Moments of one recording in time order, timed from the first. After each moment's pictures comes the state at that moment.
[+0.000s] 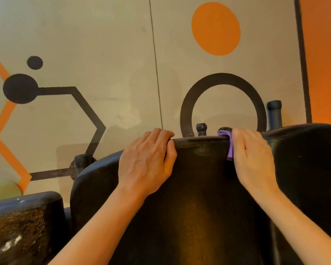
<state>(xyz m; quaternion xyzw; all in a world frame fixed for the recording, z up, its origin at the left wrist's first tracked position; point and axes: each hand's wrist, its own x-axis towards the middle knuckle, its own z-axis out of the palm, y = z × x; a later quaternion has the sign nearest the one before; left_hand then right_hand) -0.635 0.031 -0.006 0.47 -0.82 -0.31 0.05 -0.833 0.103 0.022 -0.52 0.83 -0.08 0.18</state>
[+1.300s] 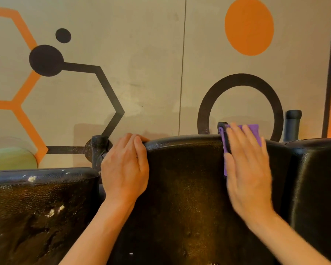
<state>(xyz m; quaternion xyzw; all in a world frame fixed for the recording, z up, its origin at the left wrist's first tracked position) -0.539 0.050 -0.028 0.67 -0.66 -0.32 0.12 -0.757 0.110 0.022 -0.62 0.78 -0.04 0.13</state>
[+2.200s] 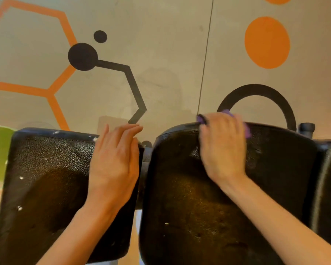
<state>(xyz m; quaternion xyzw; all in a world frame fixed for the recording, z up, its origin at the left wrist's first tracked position) -0.427 0.077 0.013 0.64 -0.70 -0.31 0.11 -0.636 0.072 0.015 -0.66 0.75 0.02 0.10</state>
